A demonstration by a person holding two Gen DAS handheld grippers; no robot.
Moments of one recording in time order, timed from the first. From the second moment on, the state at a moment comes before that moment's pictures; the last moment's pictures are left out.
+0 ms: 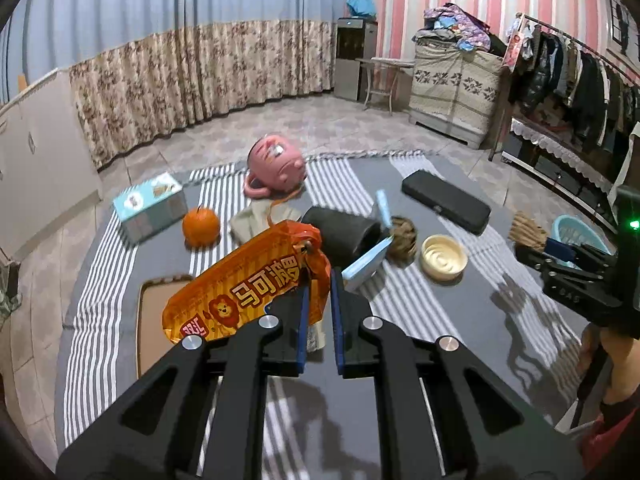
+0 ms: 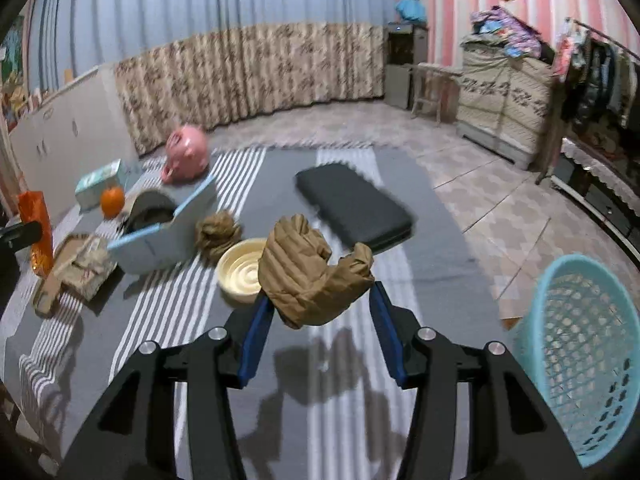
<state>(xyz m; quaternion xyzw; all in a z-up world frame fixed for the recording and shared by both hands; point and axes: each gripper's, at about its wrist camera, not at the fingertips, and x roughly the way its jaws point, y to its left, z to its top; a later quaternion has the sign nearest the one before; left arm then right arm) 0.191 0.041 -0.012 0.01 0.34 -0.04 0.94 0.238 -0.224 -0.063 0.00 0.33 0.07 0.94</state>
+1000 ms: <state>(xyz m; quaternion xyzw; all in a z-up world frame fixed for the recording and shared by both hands) 0.214 -0.243 -0.002 0.06 0.30 -0.24 0.92 0.172 -0.471 -0.031 0.08 0.28 -0.18 0.94</state>
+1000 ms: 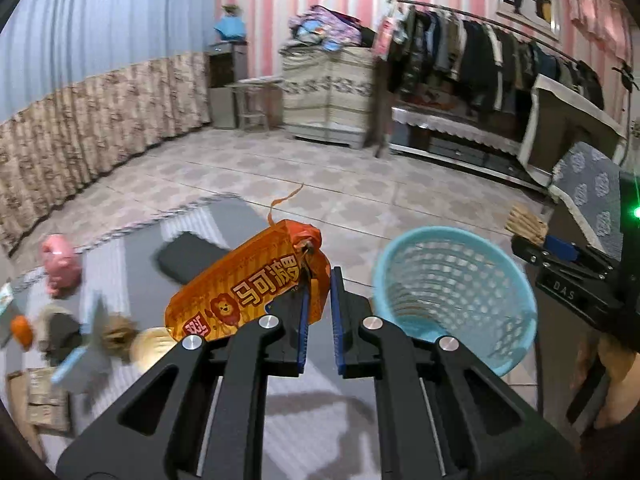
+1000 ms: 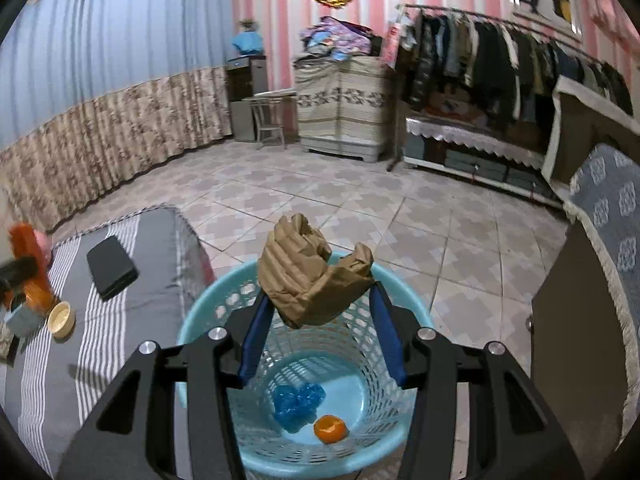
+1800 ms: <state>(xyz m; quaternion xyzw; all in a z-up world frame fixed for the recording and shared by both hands) 0.213 -0.385 -0.068 0.10 0.31 -0.33 0.89 0.160 -0.534 -0.054 0.14 0.30 -0.23 0.92</state>
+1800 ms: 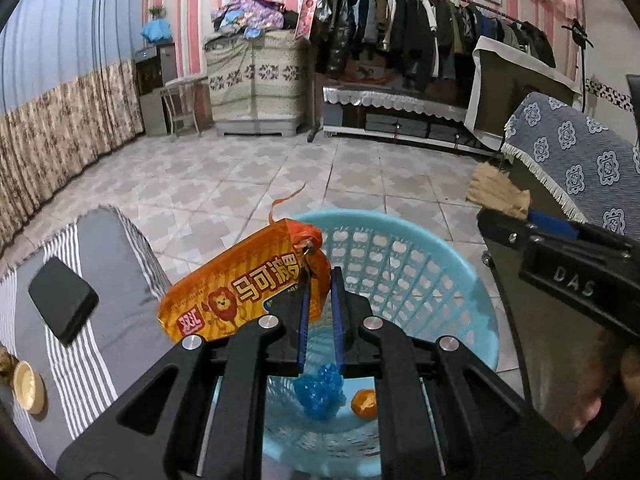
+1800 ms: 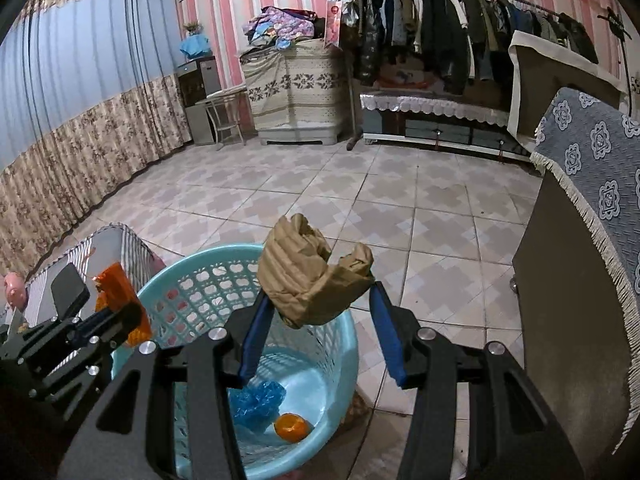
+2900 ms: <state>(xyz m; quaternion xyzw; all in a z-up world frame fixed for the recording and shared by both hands) 0.244 -0.284 -0.051 0.03 0.28 -0.17 0.94 0.197 -0.491 -0.066 0.11 0.32 -0.19 0.92</state>
